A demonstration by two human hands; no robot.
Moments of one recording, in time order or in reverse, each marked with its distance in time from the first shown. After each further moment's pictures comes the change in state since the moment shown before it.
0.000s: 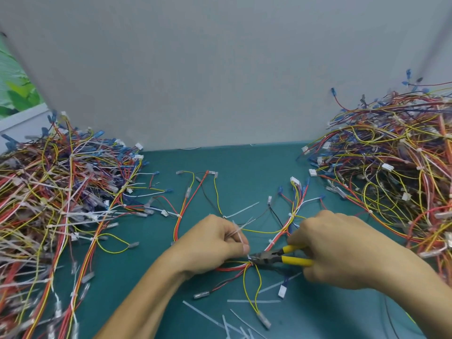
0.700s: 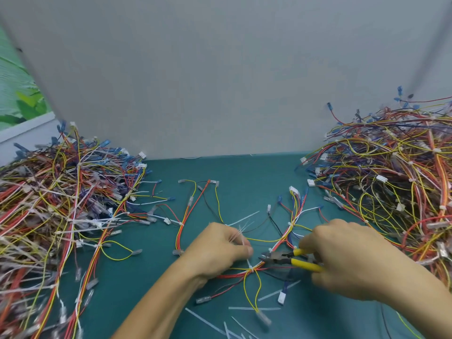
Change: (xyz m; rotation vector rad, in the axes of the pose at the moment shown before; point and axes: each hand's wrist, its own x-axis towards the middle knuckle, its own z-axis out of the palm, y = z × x) left_hand 0.005 0.005 0.011 -0.025 0.162 -0.087; right_hand -0.012 0.005 0.001 -0.007 0.077 0.092
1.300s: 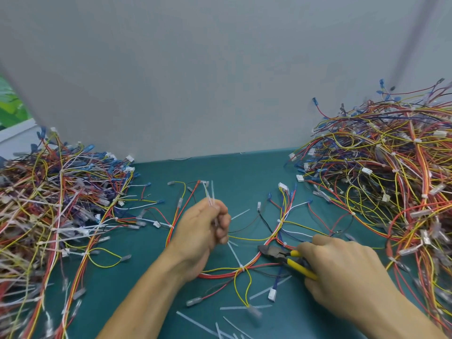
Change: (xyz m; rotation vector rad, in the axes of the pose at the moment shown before) left_hand 0.008 0.012 -0.001 -0.788 0.146 0.106; right_hand -0.019 -0.005 0.050 -0.075 0.171 0.186
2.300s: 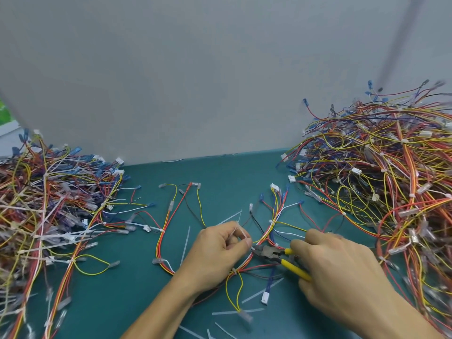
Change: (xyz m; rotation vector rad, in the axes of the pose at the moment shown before) left_hand 0.000 -0.032 0.007 0.741 -0.176 0.264; right_hand -0.005 -0.001 -0.014 0.040 0.059 0.015
